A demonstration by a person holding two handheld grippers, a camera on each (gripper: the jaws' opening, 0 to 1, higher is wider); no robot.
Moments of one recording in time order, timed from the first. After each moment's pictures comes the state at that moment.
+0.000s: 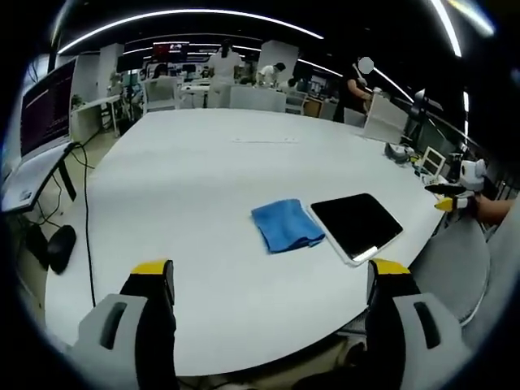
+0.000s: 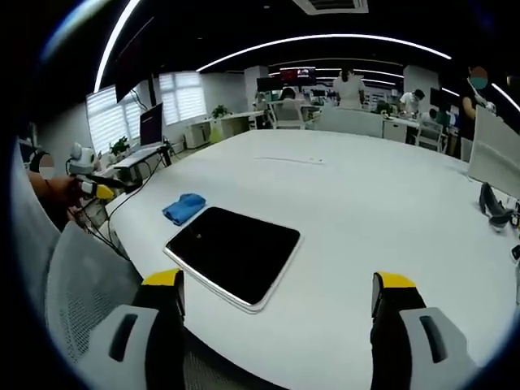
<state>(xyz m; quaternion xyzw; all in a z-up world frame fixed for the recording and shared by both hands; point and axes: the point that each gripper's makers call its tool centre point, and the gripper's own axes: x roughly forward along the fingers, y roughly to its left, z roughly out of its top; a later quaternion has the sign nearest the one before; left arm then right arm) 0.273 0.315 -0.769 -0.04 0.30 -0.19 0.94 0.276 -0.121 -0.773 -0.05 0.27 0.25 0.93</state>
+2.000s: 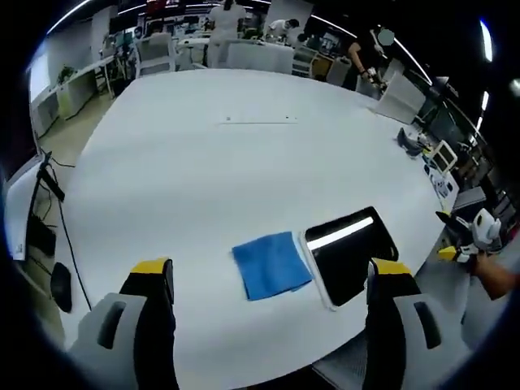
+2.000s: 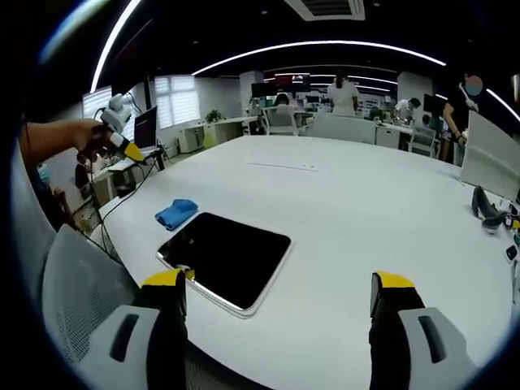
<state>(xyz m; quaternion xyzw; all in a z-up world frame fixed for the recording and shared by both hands) 0.378 0.250 -0.732 -0.04 0.44 -0.19 0.87 0.281 -0.130 -0.770 -0.04 0.26 0.23 0.94</state>
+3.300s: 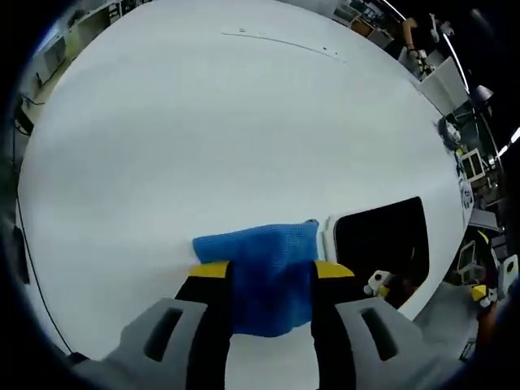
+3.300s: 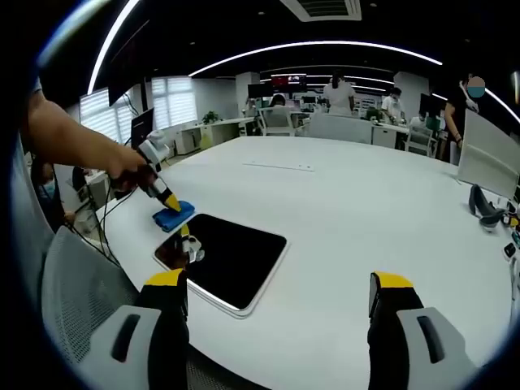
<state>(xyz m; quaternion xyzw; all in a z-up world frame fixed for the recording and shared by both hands) 0.396 0.221 -0.869 -0.01 0.58 -0.12 0.80 0.283 -0.135 -0.771 -0.04 0.26 0.22 0.94</state>
